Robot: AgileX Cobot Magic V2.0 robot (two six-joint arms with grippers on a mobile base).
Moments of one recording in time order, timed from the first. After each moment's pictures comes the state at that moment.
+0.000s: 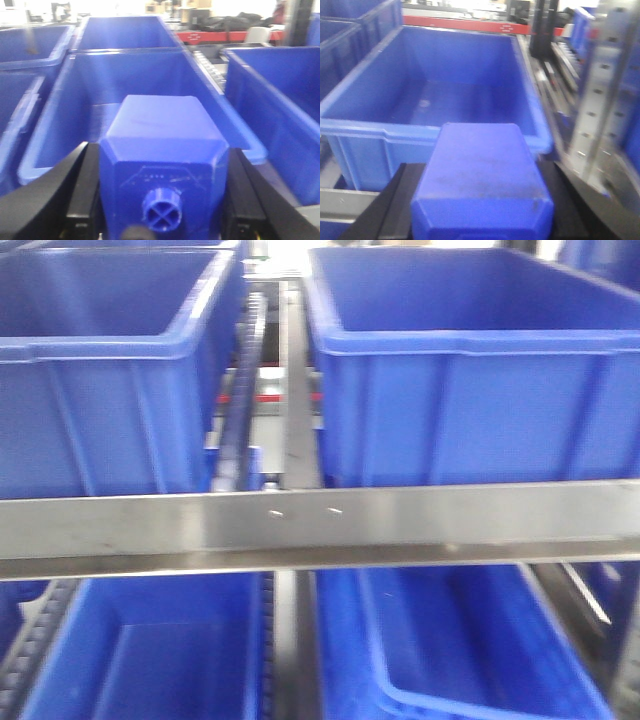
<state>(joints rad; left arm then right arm) -0.10 0.33 -0.50 -0.05 0.29 0.07 0.05 0.30 -0.35 -0.02 0.18 0.00</state>
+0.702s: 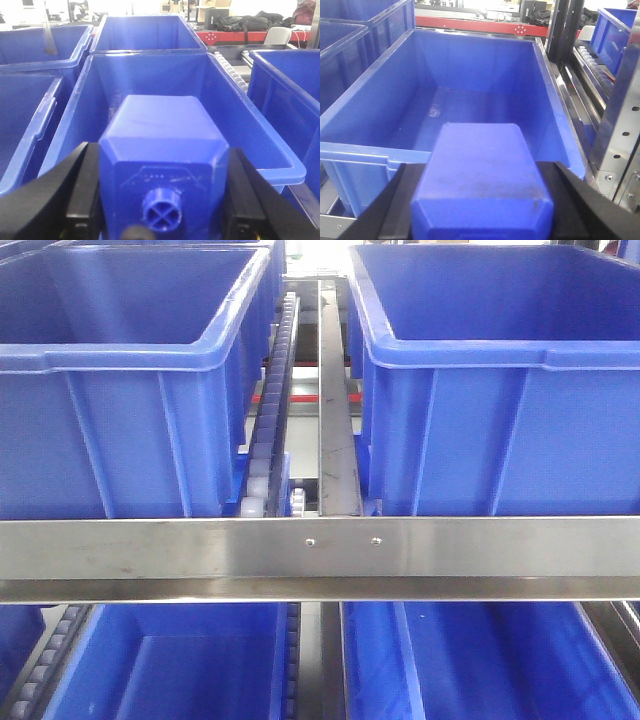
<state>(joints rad) -0.10 0.33 -0.50 -0.05 0.29 0.07 0.05 0.30 -0.35 -0.02 0.18 0.00</state>
